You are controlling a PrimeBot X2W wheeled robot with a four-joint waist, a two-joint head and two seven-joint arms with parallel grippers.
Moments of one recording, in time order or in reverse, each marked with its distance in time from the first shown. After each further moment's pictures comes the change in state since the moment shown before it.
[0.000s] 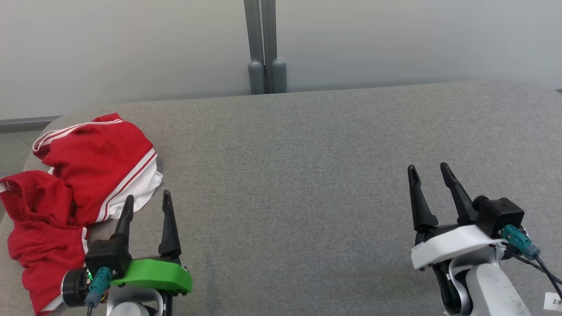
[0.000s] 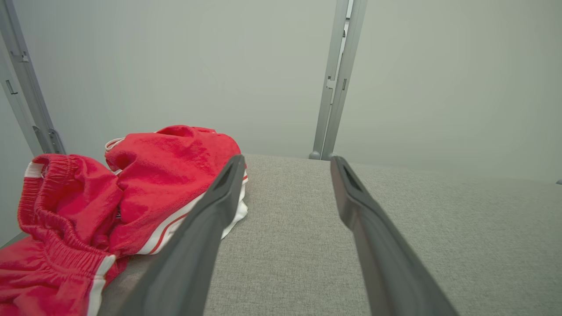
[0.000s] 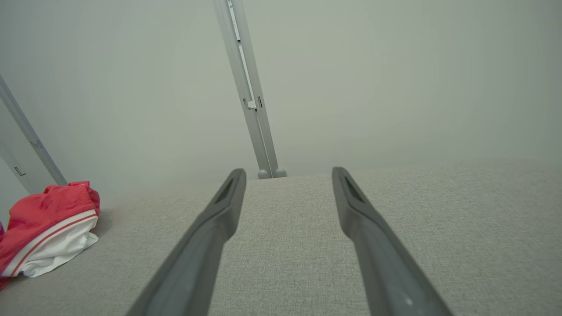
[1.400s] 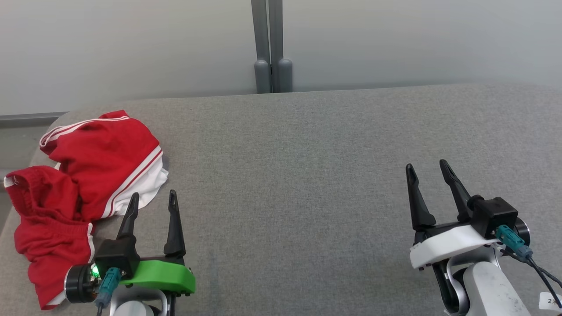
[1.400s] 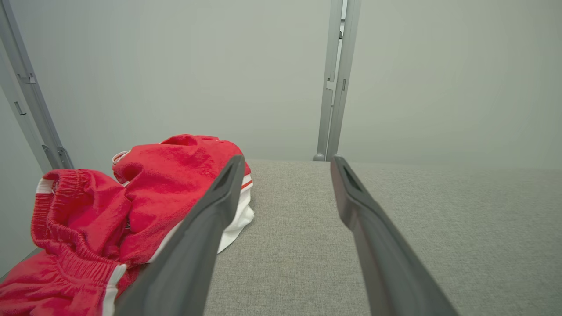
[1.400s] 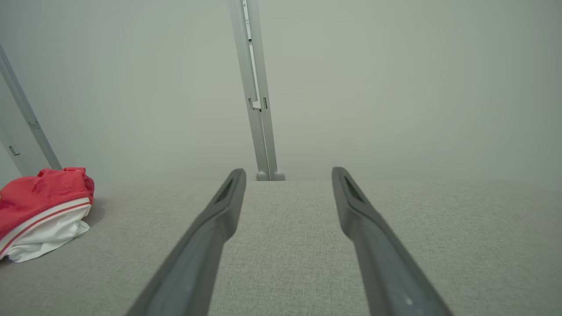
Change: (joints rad) left arm -0.010 0.002 -0.015 0.022 0.067 0.002 -0.032; right arm -0.013 -0.001 -0.001 0.019 -0.087 0.000 -0.031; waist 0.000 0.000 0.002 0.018
